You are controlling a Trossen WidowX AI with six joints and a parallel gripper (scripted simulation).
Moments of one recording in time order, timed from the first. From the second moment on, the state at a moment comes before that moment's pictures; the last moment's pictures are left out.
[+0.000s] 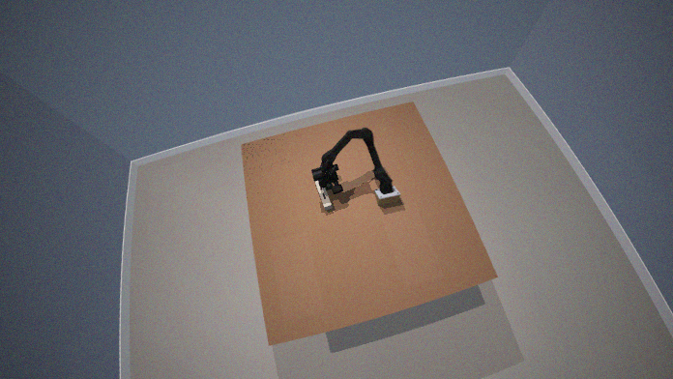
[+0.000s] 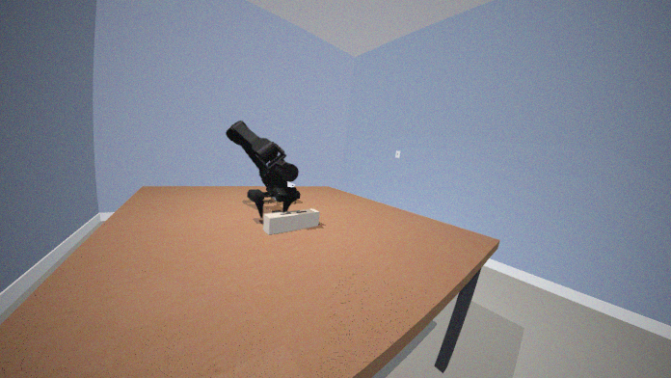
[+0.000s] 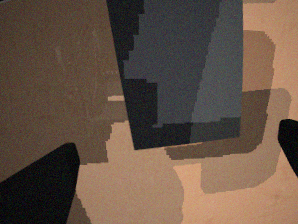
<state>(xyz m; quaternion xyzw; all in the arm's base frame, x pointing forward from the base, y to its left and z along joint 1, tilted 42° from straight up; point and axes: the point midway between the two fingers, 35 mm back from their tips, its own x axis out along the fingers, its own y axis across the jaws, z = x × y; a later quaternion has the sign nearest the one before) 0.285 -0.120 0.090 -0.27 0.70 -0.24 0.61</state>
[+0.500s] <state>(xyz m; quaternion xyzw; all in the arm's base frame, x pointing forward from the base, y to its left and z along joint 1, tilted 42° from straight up) 0.268 -0.120 0.091 -0.27 0.70 -0.24 0.61</state>
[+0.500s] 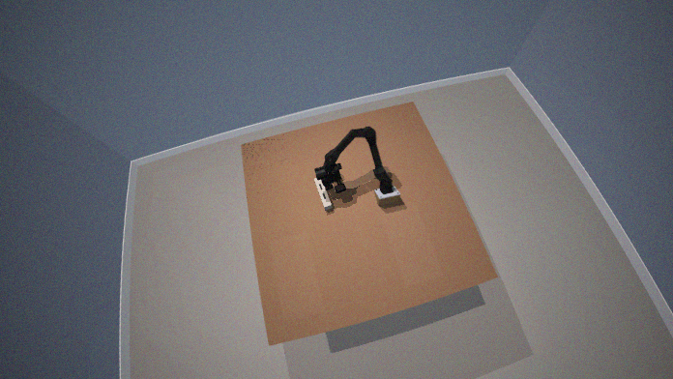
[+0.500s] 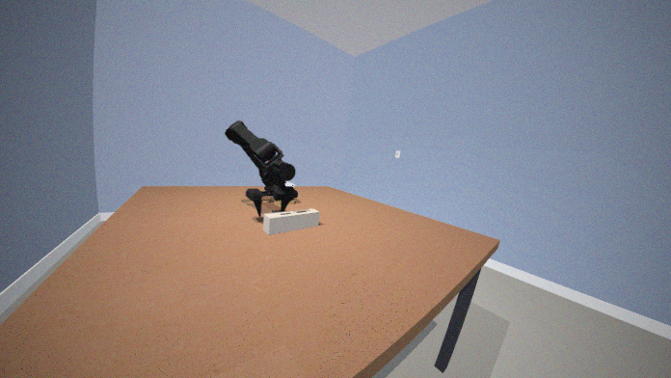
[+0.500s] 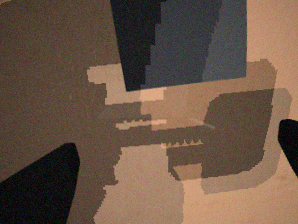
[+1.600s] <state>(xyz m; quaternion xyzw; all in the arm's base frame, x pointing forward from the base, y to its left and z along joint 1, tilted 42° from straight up) 0.284 -0.069 0.145 -0.33 0.49 -0.15 0.79</state>
